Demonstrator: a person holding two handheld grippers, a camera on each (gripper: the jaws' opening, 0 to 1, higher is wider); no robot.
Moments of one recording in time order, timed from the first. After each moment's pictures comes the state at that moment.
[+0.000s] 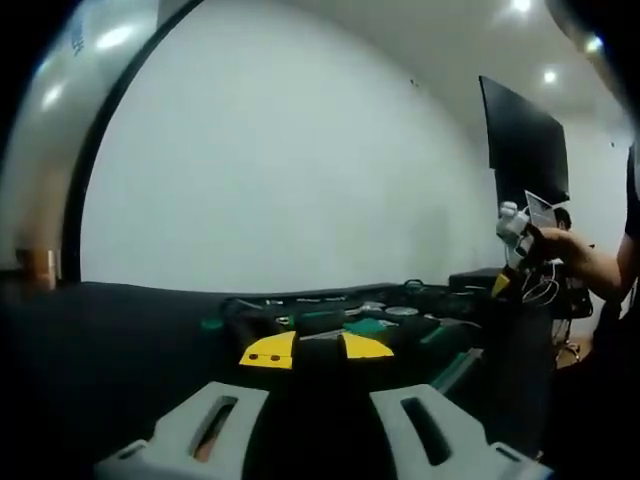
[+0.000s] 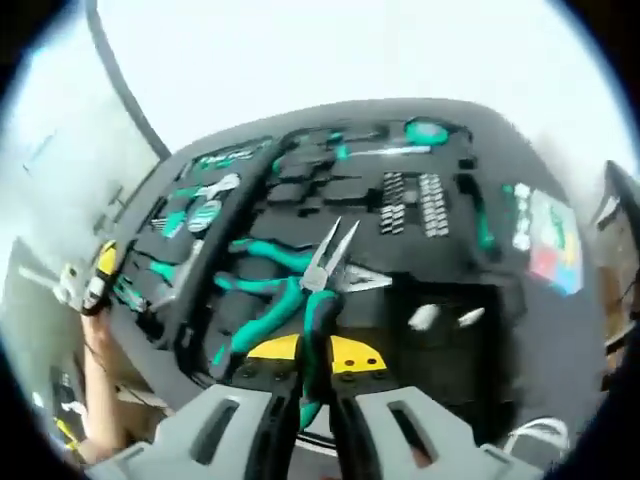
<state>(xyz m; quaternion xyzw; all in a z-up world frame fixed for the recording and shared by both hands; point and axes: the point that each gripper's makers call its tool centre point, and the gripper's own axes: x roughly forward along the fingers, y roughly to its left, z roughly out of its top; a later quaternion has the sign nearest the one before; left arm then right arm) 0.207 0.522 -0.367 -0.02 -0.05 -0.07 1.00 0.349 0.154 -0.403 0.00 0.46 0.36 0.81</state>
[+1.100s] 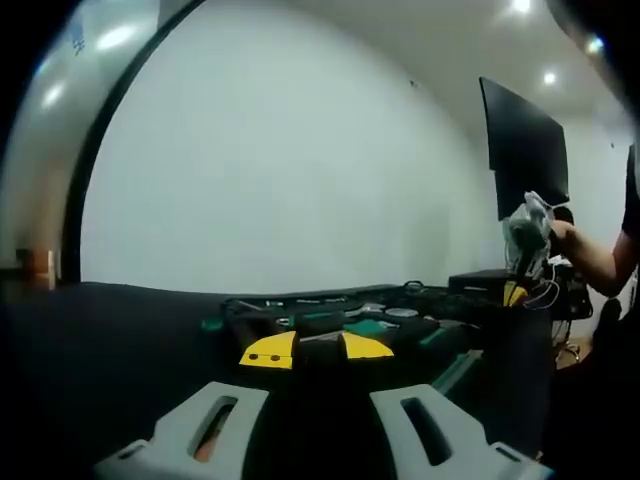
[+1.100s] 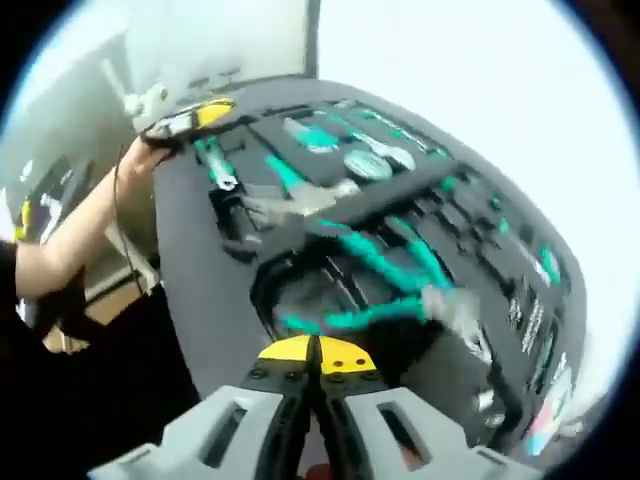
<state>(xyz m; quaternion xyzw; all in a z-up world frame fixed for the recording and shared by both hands) 0.206 0.521 -0.366 -0.02 -0.05 -0.07 1.00 0.271 0.214 -0.416 -0.34 0.28 0.57 0.69</state>
